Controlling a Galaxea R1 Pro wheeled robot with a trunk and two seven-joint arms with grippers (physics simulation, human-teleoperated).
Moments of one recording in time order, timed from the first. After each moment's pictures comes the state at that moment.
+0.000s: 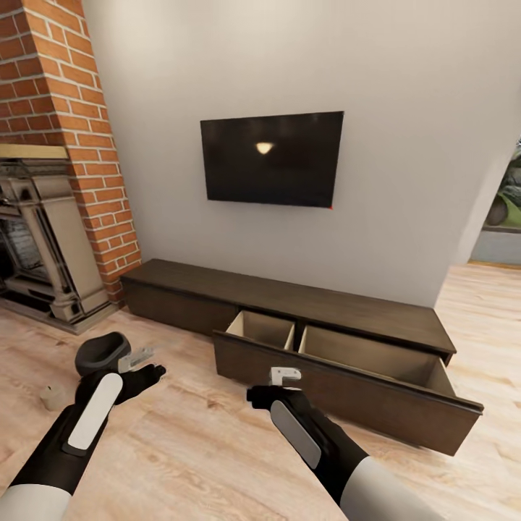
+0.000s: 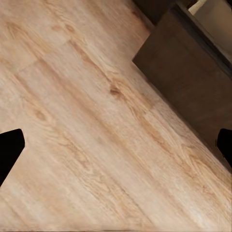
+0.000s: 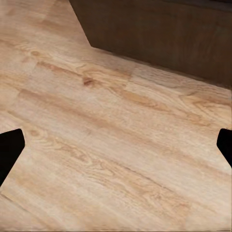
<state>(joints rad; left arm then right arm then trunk) -0.49 0.18 -0.02 -1.24 0.87 0.77 0.57 -0.63 0.14 0.67 -0.91 -0.81 0.48 -0.54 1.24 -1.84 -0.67</state>
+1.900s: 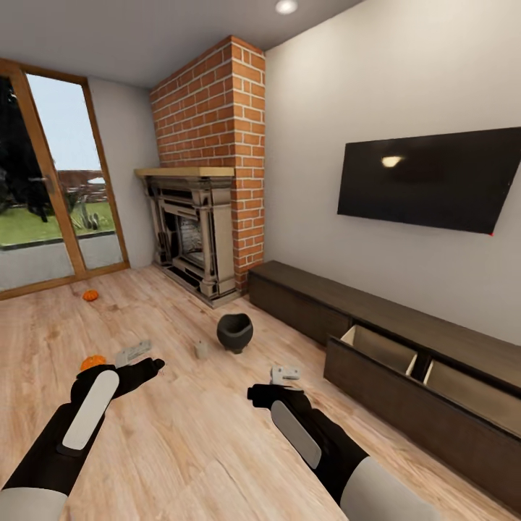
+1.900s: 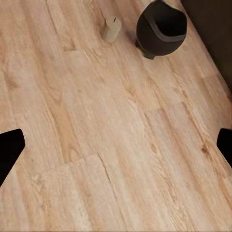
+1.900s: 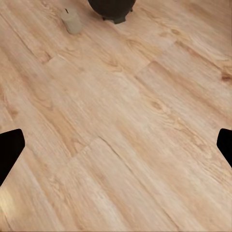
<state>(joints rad) -0.48 0.19 -0.02 -1.31 0.87 0.77 0.57 -0.63 0.14 0.67 -0.90 -0.81 0.46 -0.54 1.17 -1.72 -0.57</state>
